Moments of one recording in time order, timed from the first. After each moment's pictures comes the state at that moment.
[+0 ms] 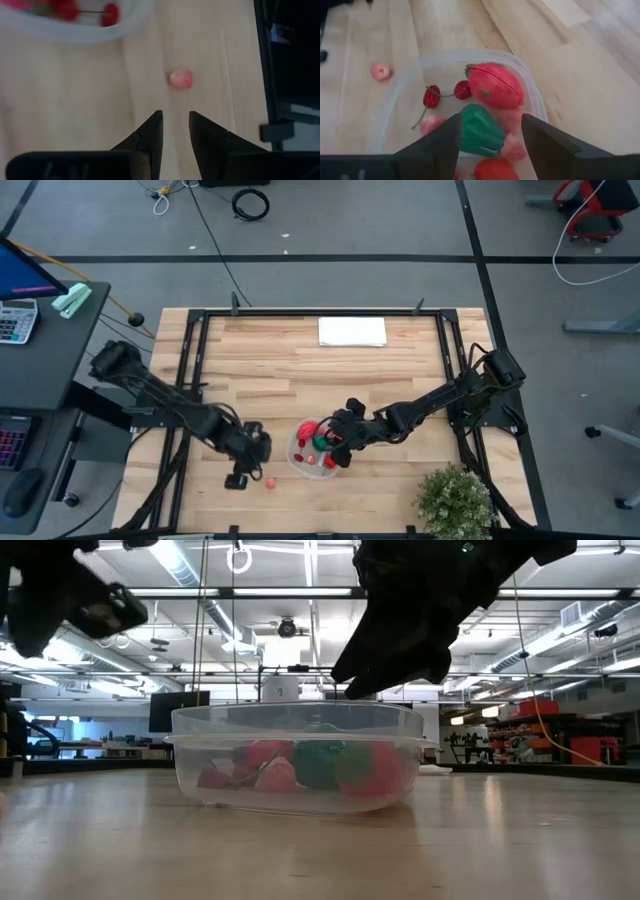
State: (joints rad) left arm -0.54 1.41 0.96 -0.64 0.05 -0.45; right arm 0.34 1.76 1.03 -0.05 0.36 0.61
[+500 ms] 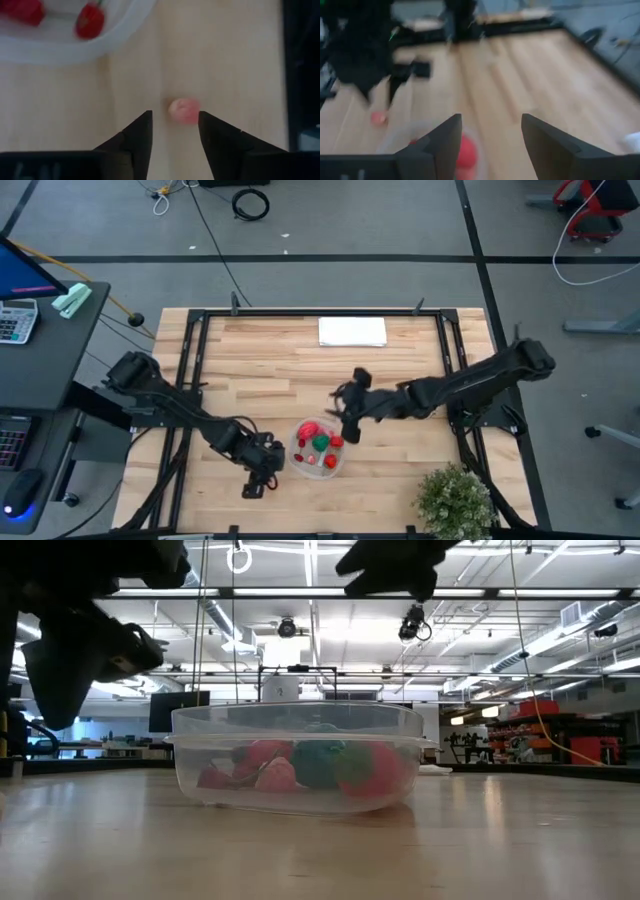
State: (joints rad) left arm -0.56 1.62 0.96 -0.43 0.05 -0.52; right arm 0.26 1.50 1.04 -0.06 0.41 0.26
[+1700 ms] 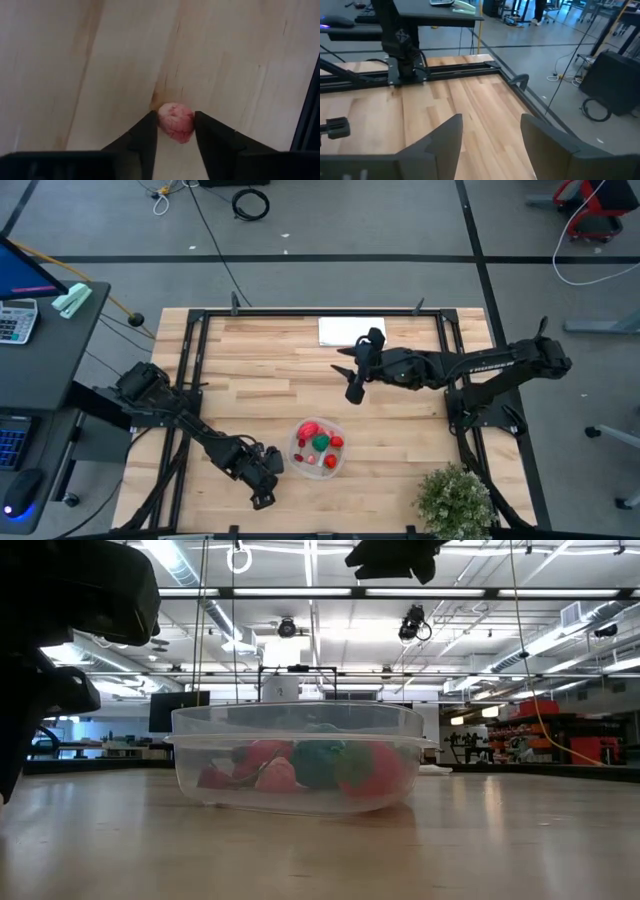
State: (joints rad) left arm -0.65 1.75 0.96 -0.33 -0.05 -0.96; right arm 0.07 1.33 1.04 -0.02 0.46 0.04
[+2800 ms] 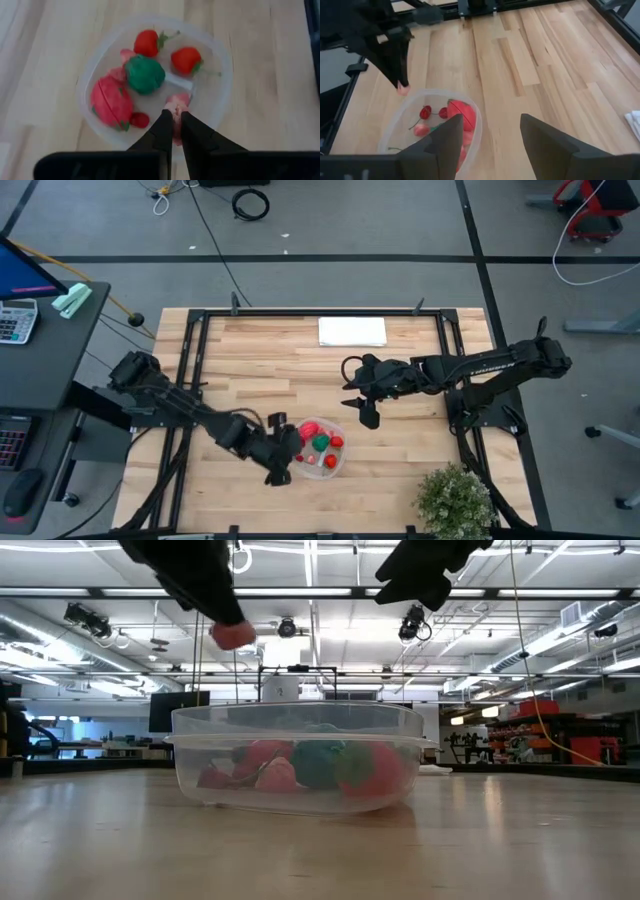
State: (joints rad) left arm -0.53 1.64 1.20 -0.54 -0.37 -0.51; right arm 0.11 1.33 1.04 -0.31 0.10 0.23
